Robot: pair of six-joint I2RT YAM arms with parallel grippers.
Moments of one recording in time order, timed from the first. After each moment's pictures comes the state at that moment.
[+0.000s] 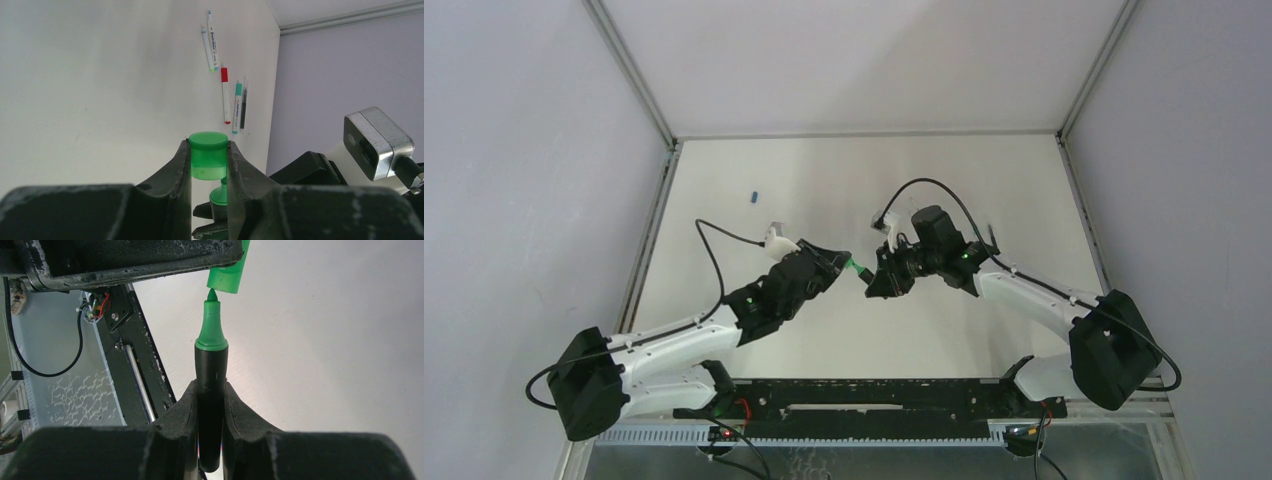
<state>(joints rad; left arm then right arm) -0.93 1.09 0.59 0.07 -0.48 -1.35 0.66 1.35 0.84 -0.18 -0.66 0.16</state>
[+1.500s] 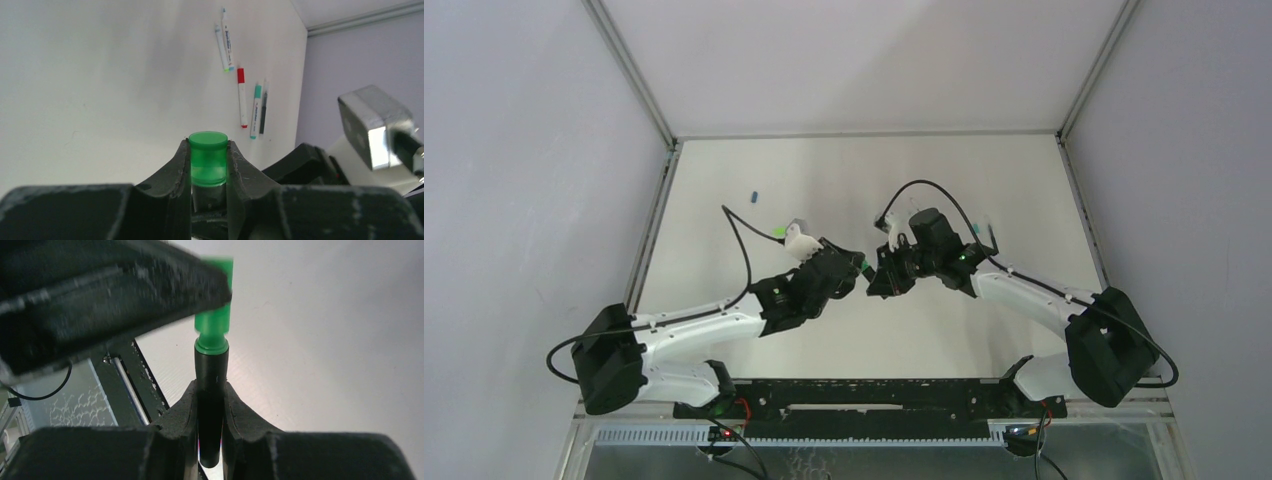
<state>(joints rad) -1.04 1.25 0.75 -0.04 -0.63 -1.39 0.67 1.37 0.83 -0.18 -0.56 0.25</state>
